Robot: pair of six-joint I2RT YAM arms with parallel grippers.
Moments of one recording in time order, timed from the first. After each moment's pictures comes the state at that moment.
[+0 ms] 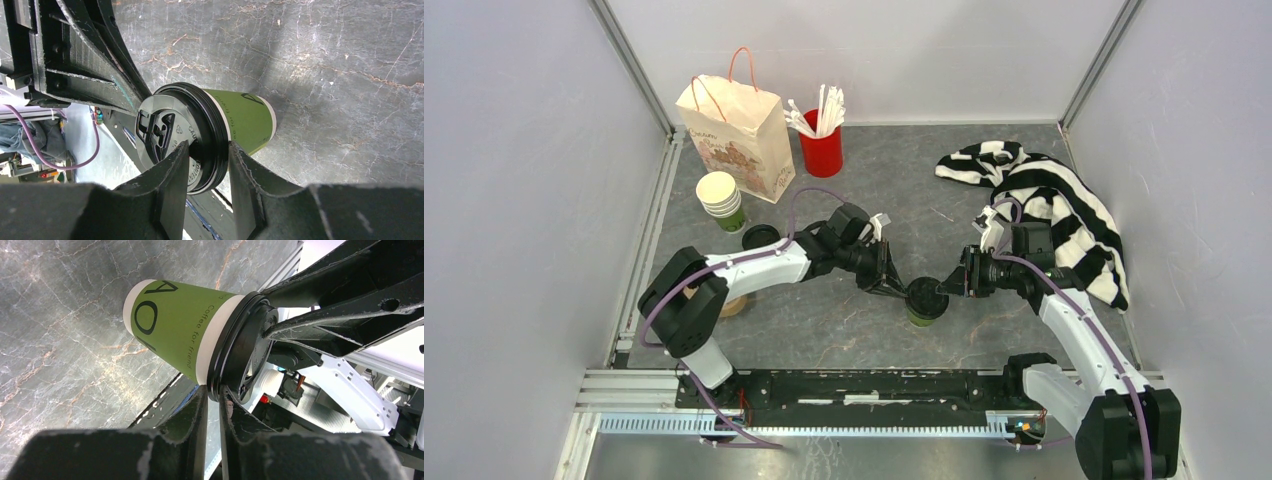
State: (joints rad) left arm -0.82 1.65 0.99 -0.09 0.62 -0.97; right arm 0.11 0.95 0.58 -0.51 -0.78 0.22
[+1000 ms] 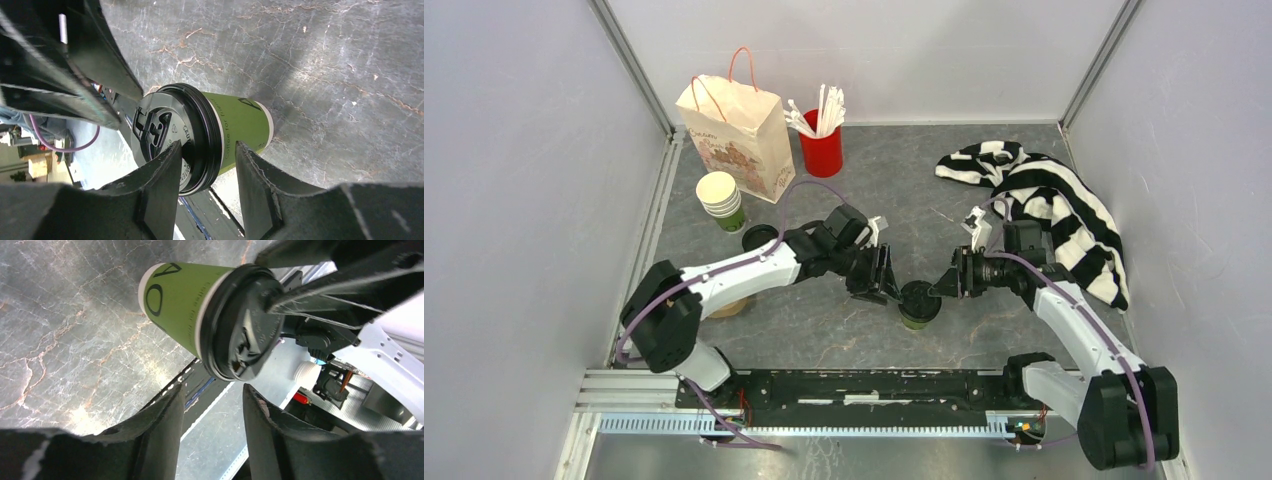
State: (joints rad) left arm -0.86 1.57 1.04 -0.35 0.51 -0.82; right arm 0.13 1.01 0.55 -0.43 -0.85 0.18
